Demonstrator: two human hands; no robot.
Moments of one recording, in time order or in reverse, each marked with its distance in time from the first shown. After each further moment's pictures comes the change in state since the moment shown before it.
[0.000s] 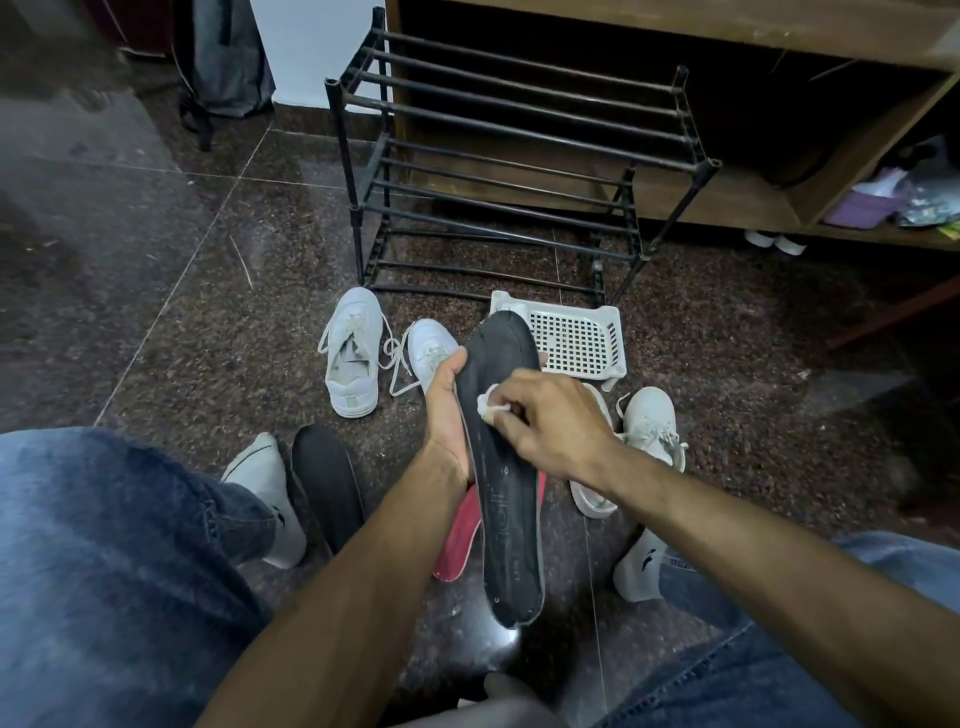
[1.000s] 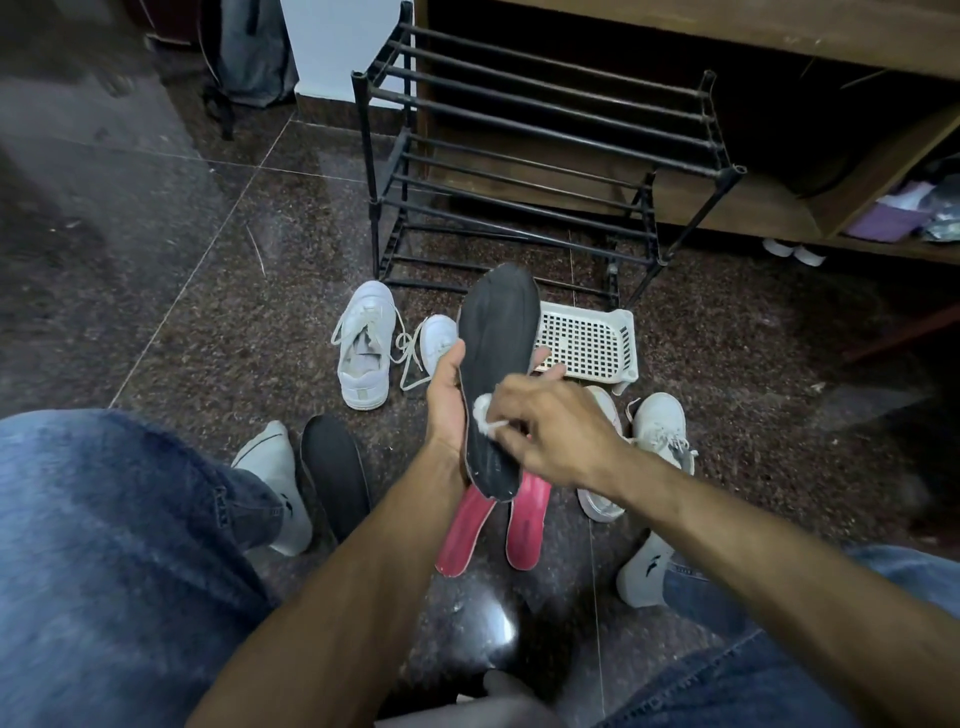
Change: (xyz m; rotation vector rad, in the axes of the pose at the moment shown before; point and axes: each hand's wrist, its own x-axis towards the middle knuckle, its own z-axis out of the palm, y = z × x) left_hand -0.002 0.002 -0.005 -0.120 -0.126 0.035; right_hand 0.000 -0.007 0.000 -0.091 -0.111 -0.167
